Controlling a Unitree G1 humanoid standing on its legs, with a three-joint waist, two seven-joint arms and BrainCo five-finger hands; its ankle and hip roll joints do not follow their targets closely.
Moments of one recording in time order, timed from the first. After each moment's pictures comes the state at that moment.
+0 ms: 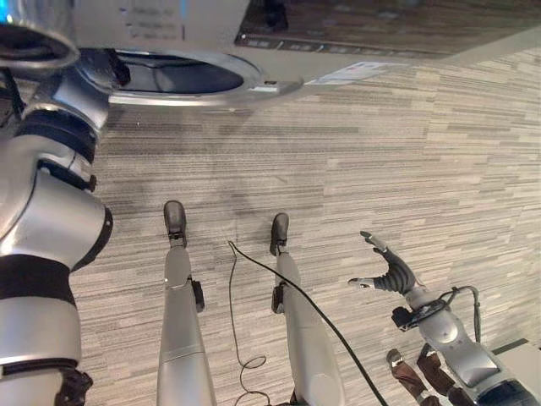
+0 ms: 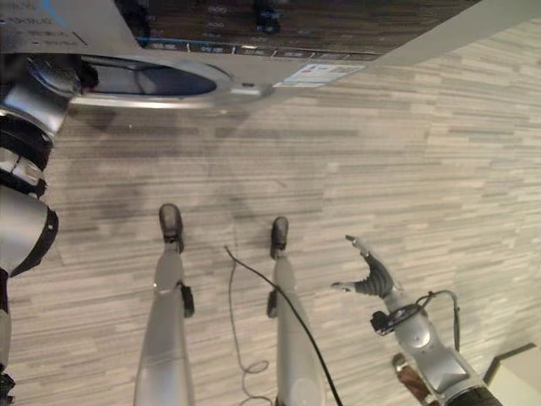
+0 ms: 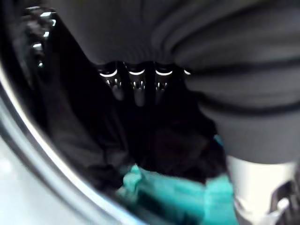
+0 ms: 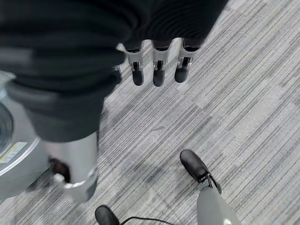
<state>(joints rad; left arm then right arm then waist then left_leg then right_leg) -1.52 0.70 -0.85 1.22 0.09 -0.01 0.30 0.05 -0.73 0.33 0.07 0.02 -0.18 -0.13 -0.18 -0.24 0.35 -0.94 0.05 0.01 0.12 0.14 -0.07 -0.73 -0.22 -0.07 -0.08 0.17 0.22</state>
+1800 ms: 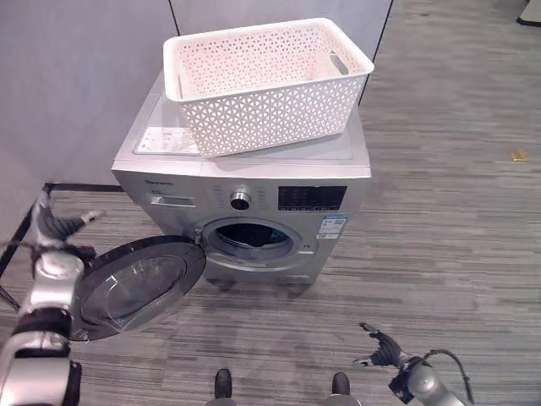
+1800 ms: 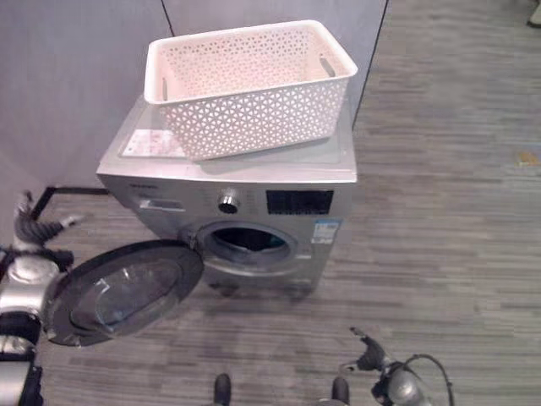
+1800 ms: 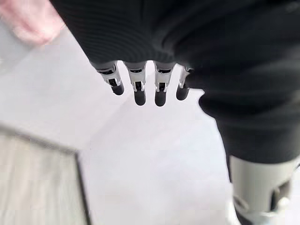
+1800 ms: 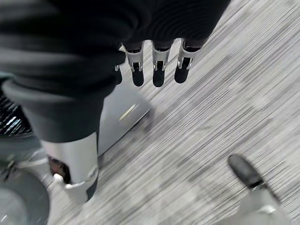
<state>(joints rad) -0.52 0.88 -0.01 0.89 -0.15 -0.09 0.35 0.06 -0.52 0.42 0.60 -0.17 -0.09 0.03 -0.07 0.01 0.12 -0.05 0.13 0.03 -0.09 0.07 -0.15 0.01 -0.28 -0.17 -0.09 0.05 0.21</state>
